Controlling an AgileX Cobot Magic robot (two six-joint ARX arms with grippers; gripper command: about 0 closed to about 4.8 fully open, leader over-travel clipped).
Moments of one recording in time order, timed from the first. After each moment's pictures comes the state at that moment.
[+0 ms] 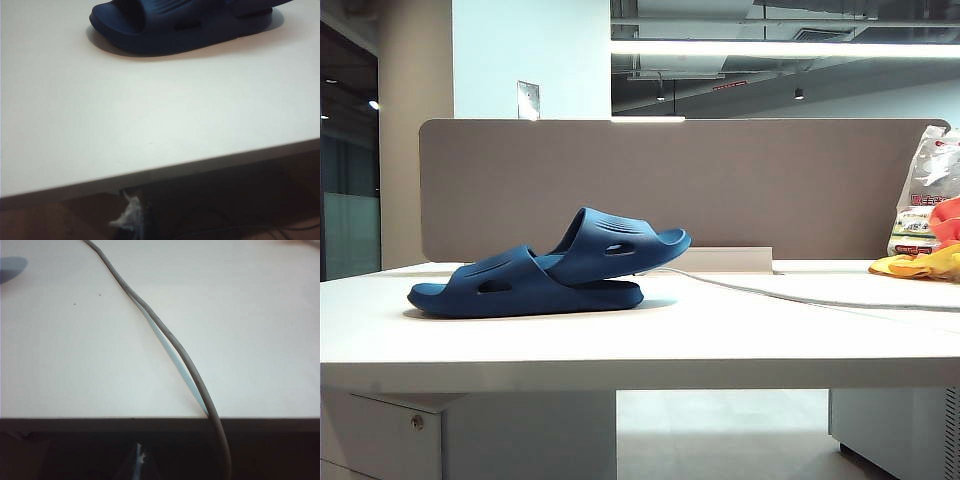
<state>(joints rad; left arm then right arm) 0.01 0.25 0.01 -0.12 0.24 0.05 0.13 0.39 0.00 0.07 0.08 0.05</state>
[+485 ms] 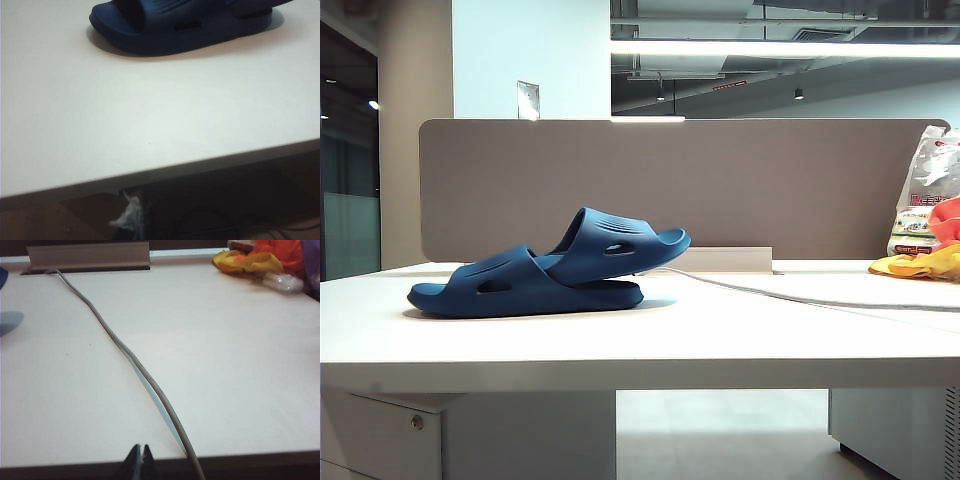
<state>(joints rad) 0.01 0.25 0.01 -0.12 0.24 0.05 0.08 0.20 0.00 0.04 0.08 0.05</state>
